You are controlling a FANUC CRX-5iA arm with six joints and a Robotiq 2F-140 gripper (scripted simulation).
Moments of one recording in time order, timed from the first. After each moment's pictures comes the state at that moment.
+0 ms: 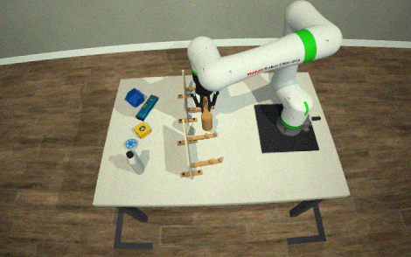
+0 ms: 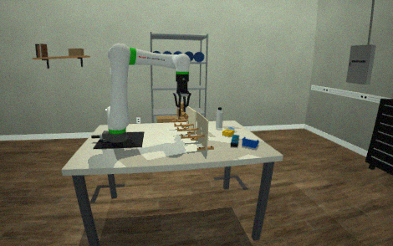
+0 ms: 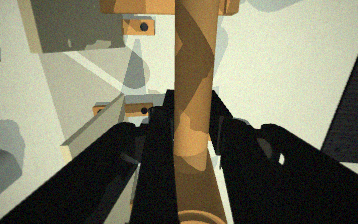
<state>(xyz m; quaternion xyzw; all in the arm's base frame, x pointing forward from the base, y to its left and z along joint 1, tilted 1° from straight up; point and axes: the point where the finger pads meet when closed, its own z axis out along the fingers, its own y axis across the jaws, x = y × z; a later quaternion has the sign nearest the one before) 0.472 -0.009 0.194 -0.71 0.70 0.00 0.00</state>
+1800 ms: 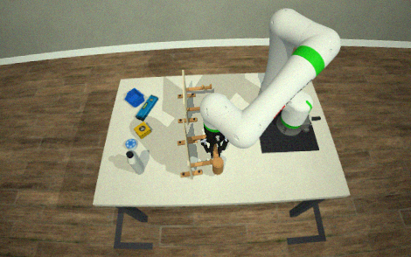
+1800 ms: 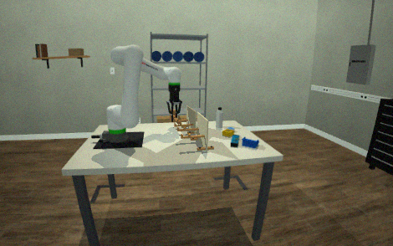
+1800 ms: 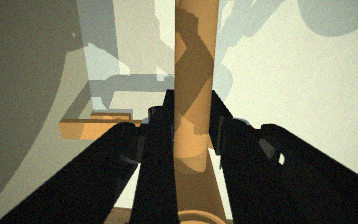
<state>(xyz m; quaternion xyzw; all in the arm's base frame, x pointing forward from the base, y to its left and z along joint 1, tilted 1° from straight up) 0.441 0.185 0.102 -0.74 0.68 0.00 0.00</state>
